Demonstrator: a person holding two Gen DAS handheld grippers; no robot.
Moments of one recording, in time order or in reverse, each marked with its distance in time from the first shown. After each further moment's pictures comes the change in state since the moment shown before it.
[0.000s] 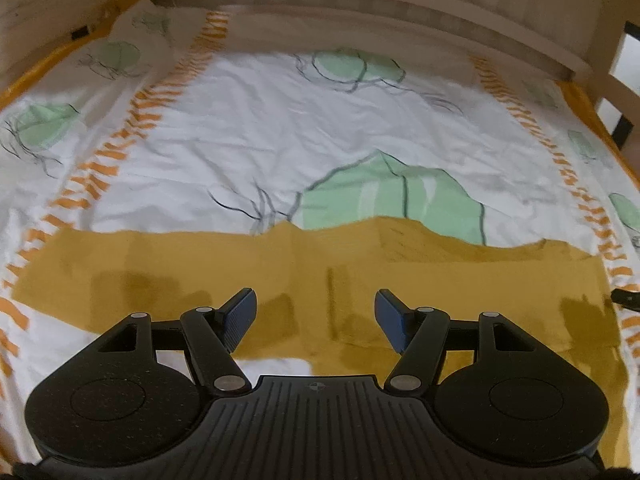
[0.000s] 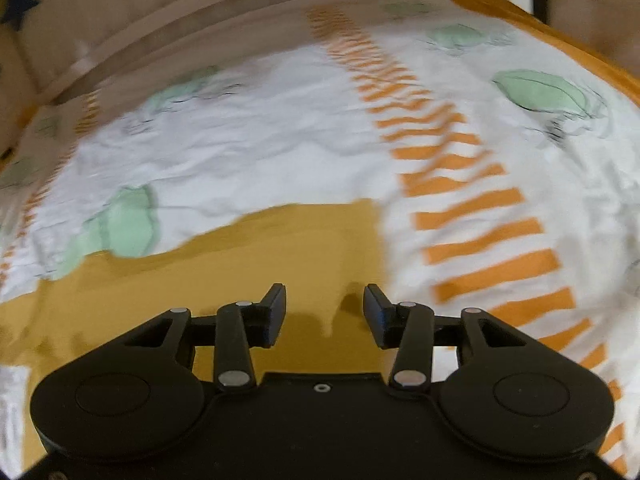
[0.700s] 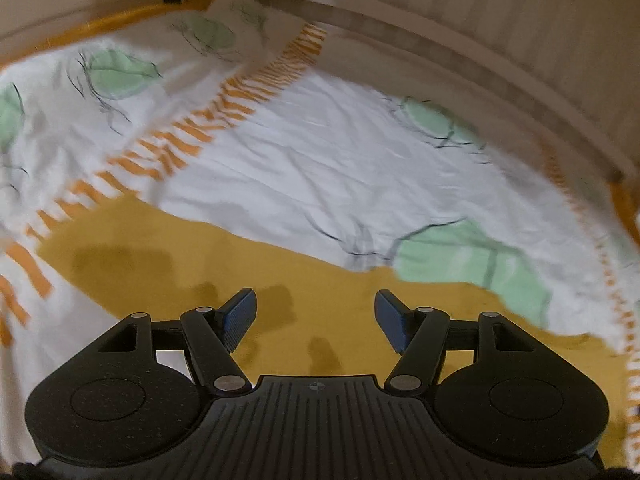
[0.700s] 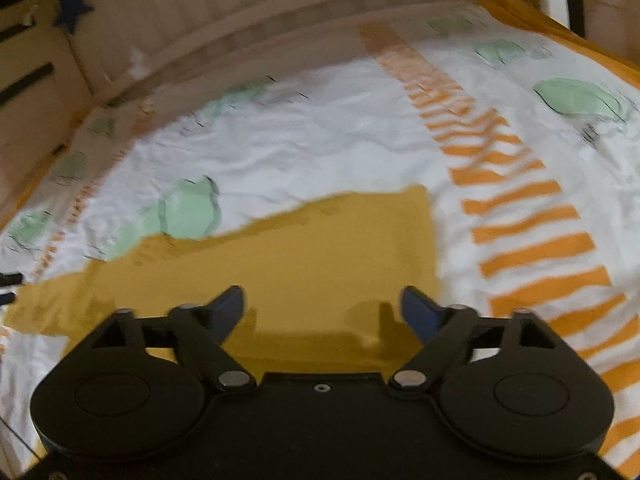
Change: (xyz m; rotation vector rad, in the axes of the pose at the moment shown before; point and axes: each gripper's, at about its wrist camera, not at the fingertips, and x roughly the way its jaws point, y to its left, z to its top) left arm 0.015 0.096 -0.003 -0.269 -0.122 0.072; right arm -0.026 0.017 -0.033 -0.070 -0.088 0.179
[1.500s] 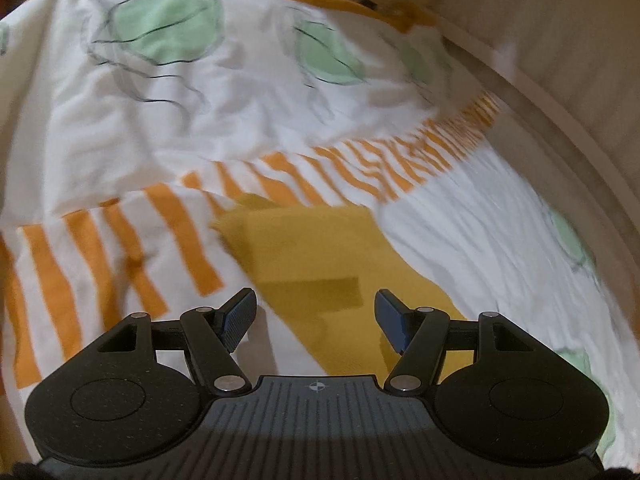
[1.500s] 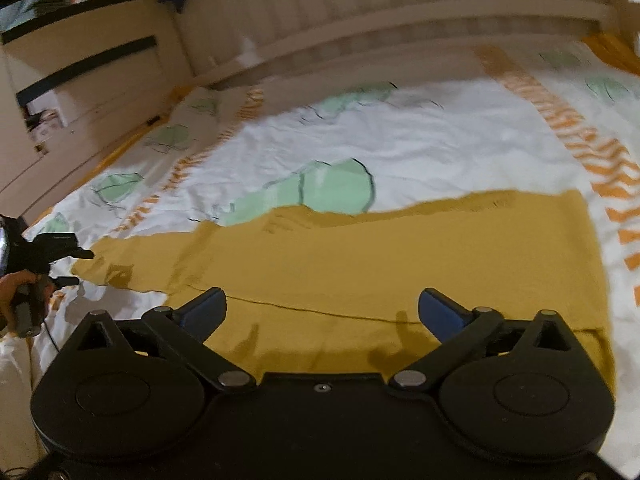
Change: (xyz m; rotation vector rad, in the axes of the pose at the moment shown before) left arm 0.014 0.154 -0.008 -0.471 -0.099 0.196; right arm -0.003 0.090 -0.046 -0.164 -0.055 0.221
